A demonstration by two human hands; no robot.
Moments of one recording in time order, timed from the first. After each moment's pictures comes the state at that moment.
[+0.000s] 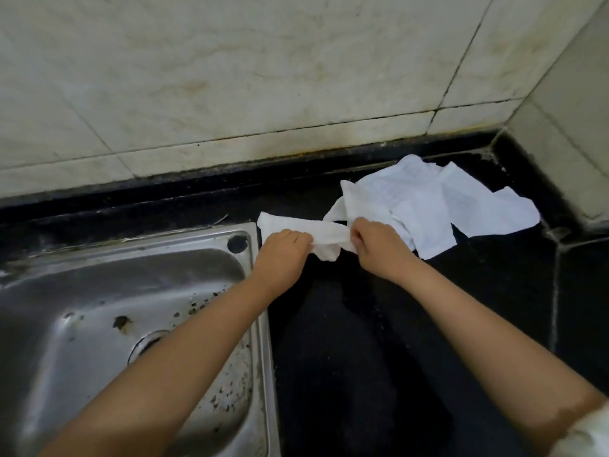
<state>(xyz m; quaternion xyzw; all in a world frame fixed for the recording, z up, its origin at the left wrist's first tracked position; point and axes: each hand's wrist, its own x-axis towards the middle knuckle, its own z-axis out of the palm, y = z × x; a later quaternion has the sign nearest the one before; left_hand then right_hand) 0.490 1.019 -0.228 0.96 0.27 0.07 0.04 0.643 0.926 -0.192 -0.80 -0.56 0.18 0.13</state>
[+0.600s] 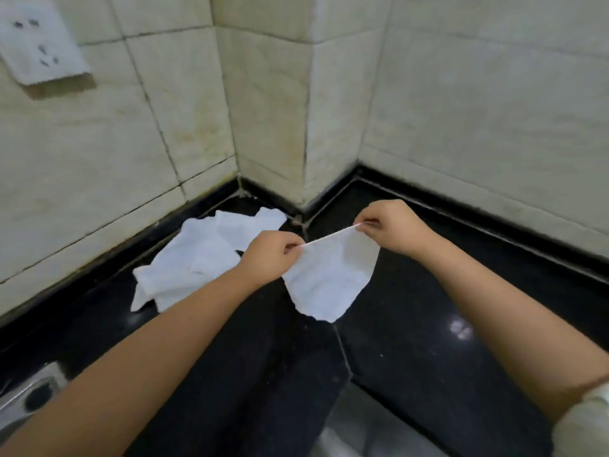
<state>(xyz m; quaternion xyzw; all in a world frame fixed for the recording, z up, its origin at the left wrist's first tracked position) 0.654 0.816 -0.088 0.96 -0.01 0.04 0.29 0.721 0.618 -0.040 -0.93 -0.32 0.00 0.16</state>
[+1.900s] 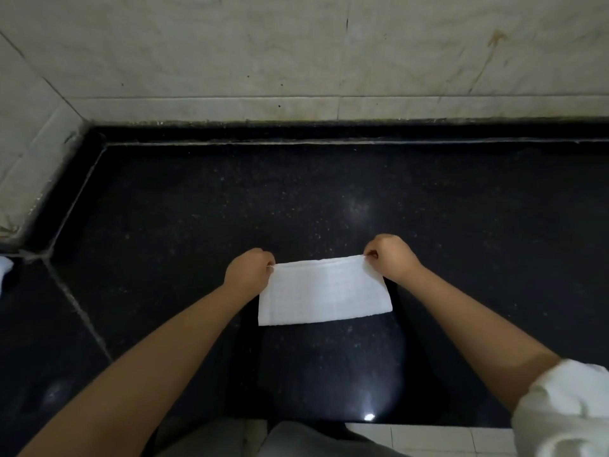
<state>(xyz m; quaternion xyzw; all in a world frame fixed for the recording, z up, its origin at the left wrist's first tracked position) 0.745 0.460 -0.235 0.96 -0.21 -0.19 0.07 0.671 0.217 -0.230 -0.96 0.11 0.14 0.20</state>
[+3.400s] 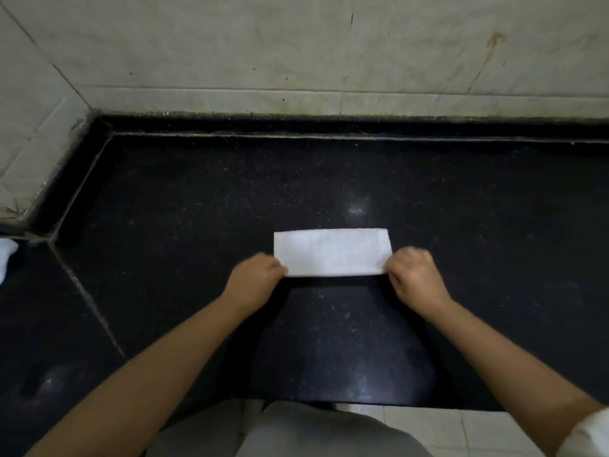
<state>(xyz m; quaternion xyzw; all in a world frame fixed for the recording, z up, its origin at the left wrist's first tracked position) 0.705 0.485 -0.244 0.88 -0.47 0.06 0.08 0.598 0.208 -0.242 -0.99 -0.03 -0.11 0.08</state>
